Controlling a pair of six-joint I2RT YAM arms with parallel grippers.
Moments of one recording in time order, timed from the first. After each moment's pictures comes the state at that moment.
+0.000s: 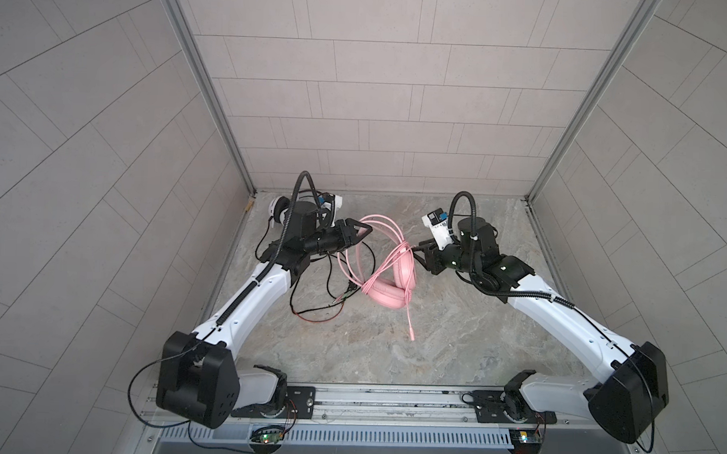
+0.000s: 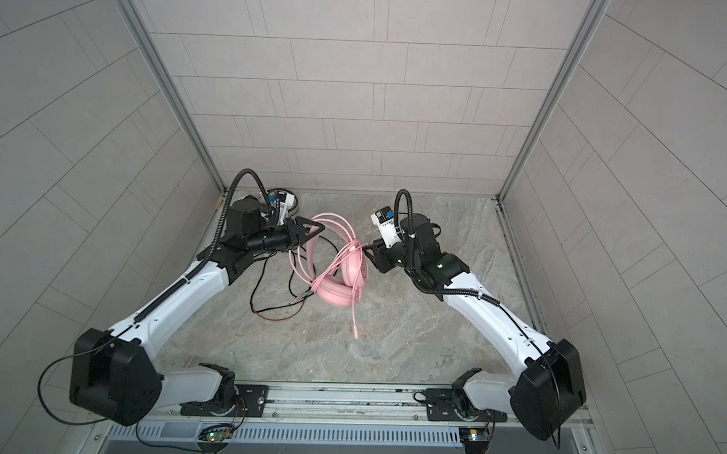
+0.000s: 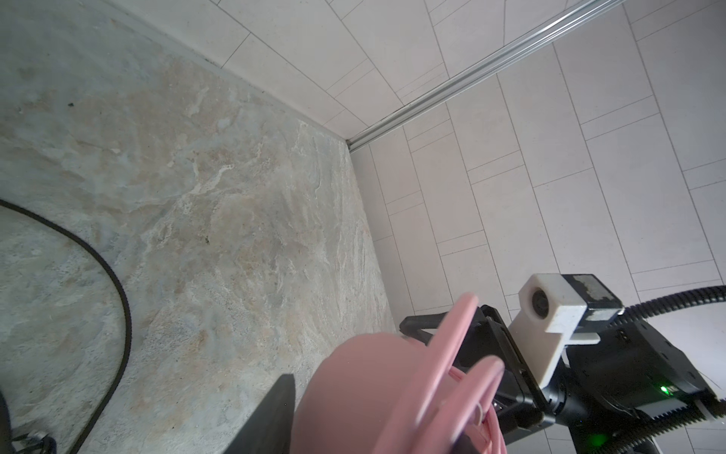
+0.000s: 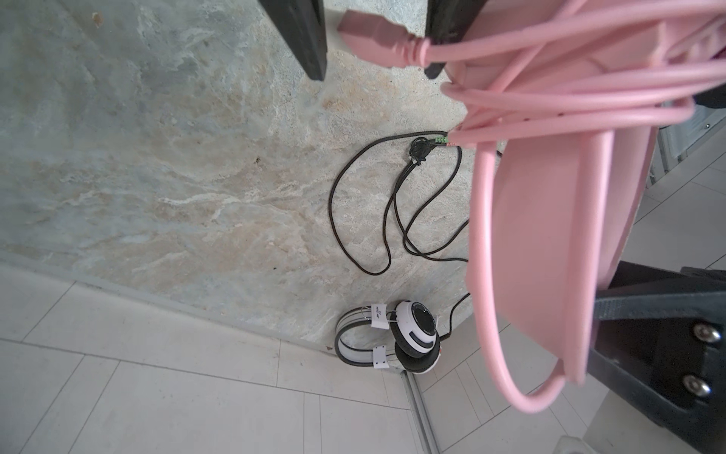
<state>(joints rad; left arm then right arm) -0.28 1.32 1.02 -0.10 0.69 -0.80 0.51 1.27 1.05 -0.29 -0.28 0.11</state>
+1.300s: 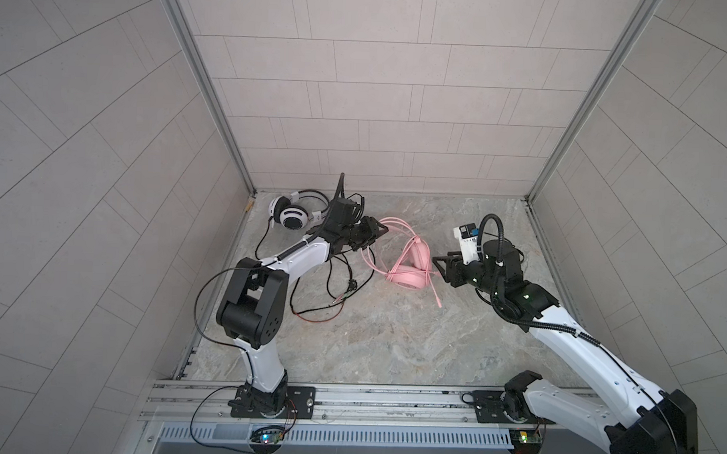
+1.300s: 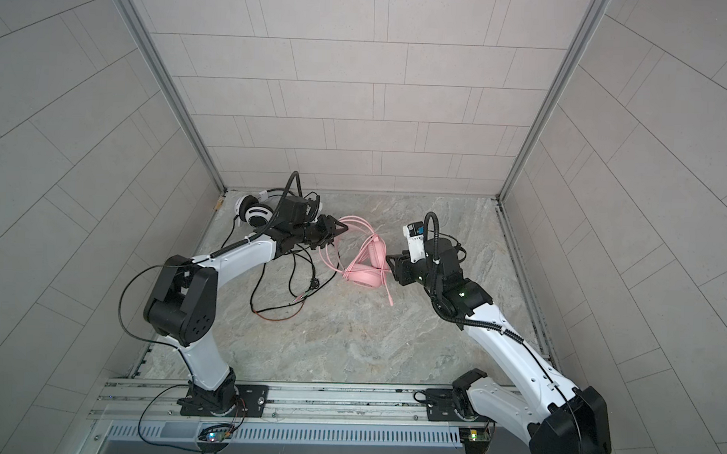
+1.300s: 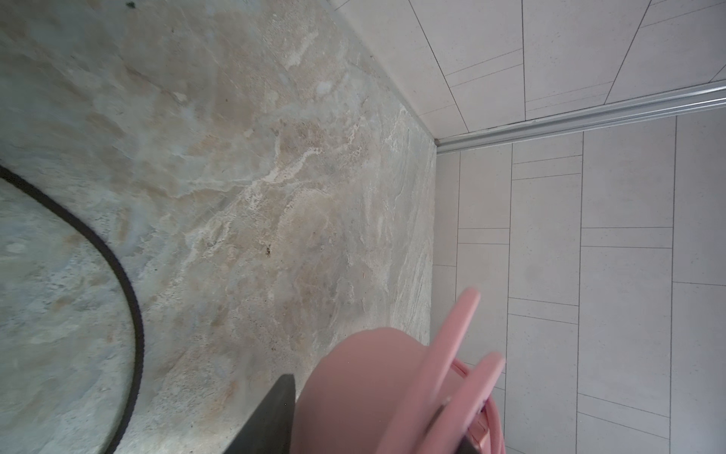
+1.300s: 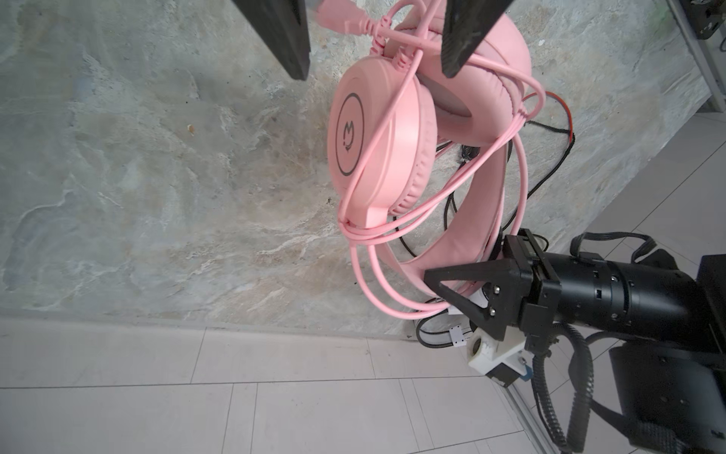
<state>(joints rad) -0.36 1.78 1.24 -0.06 0.53 -0.95 0.42 1.03 0.81 -0.25 -0.16 0.23</state>
